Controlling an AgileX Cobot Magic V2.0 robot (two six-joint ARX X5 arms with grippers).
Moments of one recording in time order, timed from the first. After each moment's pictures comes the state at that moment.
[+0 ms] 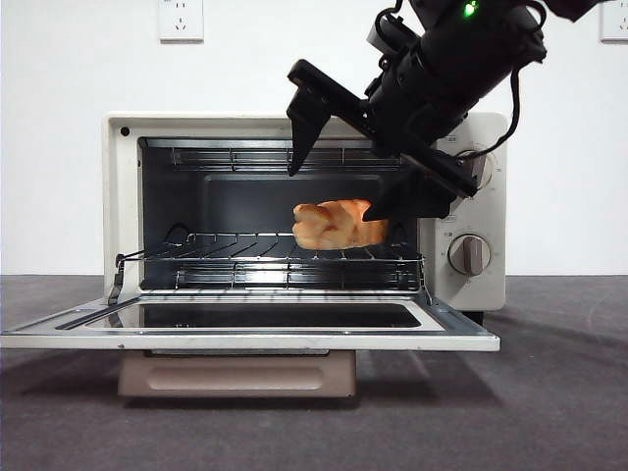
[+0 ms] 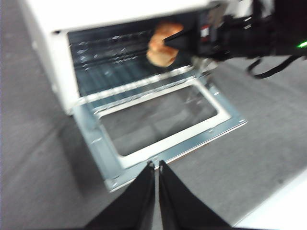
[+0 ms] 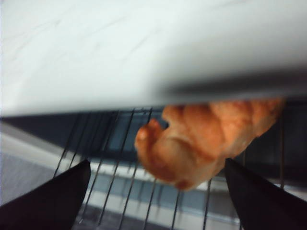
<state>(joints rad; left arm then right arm) -0.78 0.50 0.94 -0.99 -0.13 -0.26 0.68 1.53 0.87 0.22 0.04 0.69</state>
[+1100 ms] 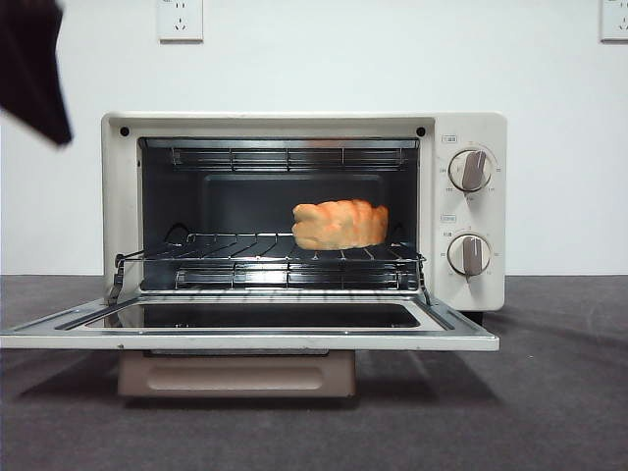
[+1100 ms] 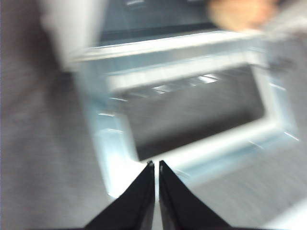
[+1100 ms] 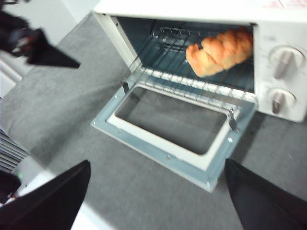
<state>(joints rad) -0.24 1.23 1.11 -0.91 0.32 -0.15 0.77 0.57 0.87 -0.77 -0.07 0.42</state>
